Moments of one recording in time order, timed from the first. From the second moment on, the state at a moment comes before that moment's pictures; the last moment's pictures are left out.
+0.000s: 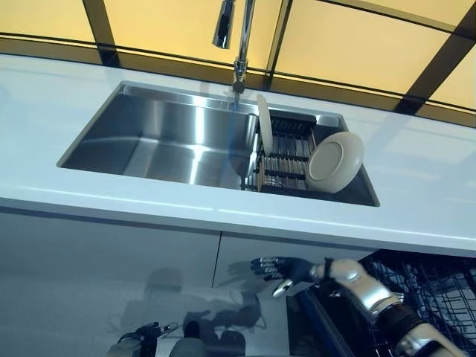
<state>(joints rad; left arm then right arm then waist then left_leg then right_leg) -0.07 0.36 -0.21 1.24 -0.25 0.05 -0.13 -0.21 -0.60 0.41 0.19 0.51 0.17 0.90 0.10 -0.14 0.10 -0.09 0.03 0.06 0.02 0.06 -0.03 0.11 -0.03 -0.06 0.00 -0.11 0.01</state>
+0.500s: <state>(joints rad) -0.02 0.32 -0.20 1.26 -0.21 0.01 -0.14 -0.54 -0.68 -0.04 0.27 1.06 0.06 0.46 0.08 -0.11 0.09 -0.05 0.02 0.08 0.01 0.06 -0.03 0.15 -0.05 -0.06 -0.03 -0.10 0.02</state>
